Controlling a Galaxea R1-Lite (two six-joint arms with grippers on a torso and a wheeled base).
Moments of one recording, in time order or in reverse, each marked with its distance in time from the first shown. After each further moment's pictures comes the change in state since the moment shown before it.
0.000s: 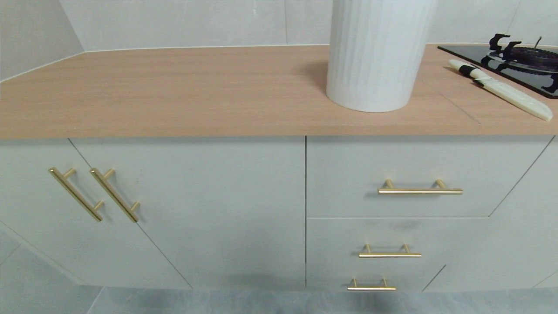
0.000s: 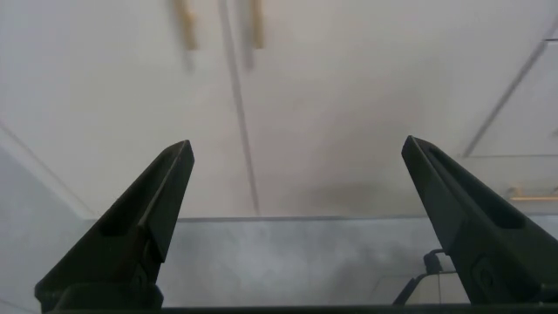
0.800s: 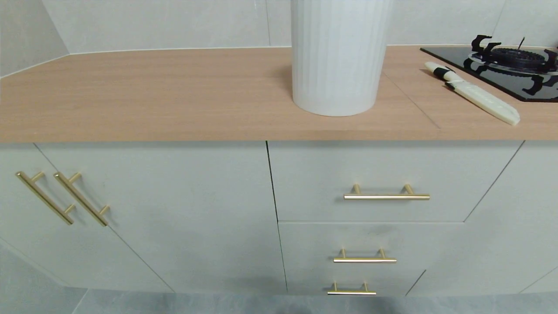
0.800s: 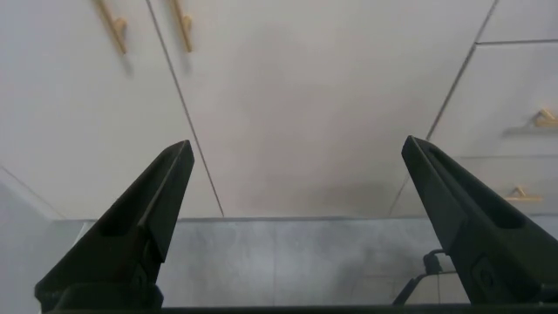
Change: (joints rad) left arm 0.000 0.000 0.000 0.000 0.001 -0.004; right arm 0.000 0.000 0.000 0.000 0.000 0.000
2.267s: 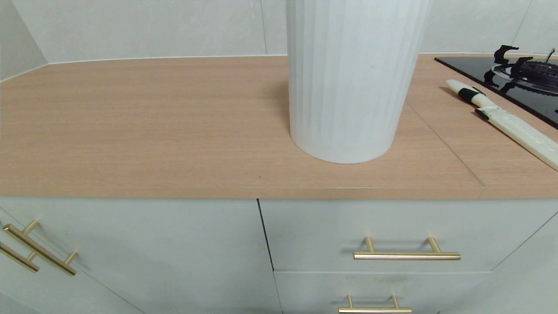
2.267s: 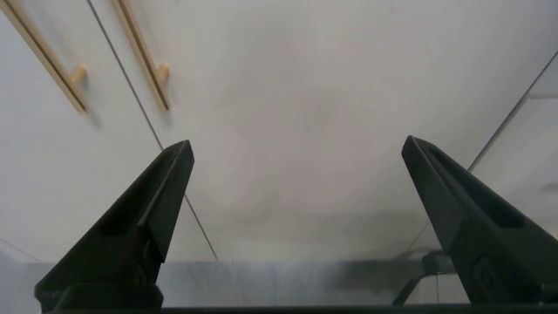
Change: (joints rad) left arm 0.000 0.000 -0.001 -0.002 0.000 0.000; right arm 0.000 0.001 0.000 0.000 0.002 -0.001
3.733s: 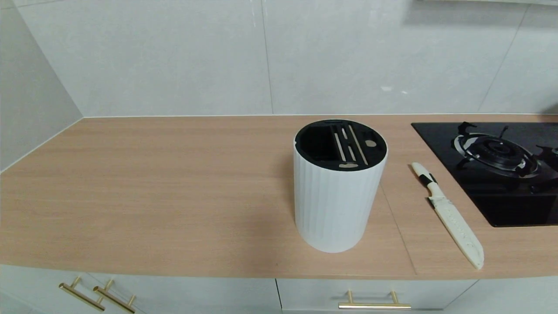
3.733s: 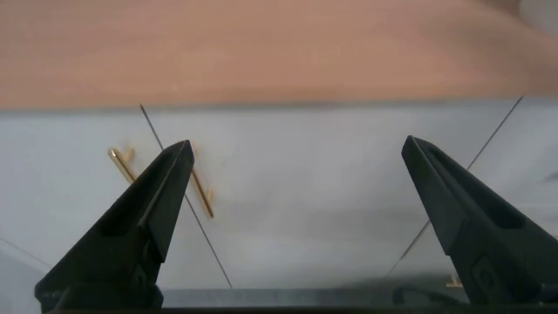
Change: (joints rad) left arm 0.000 0.000 0.000 0.002 0.000 0.000; right arm 0.000 0.000 0.000 0.000 0.000 0.000
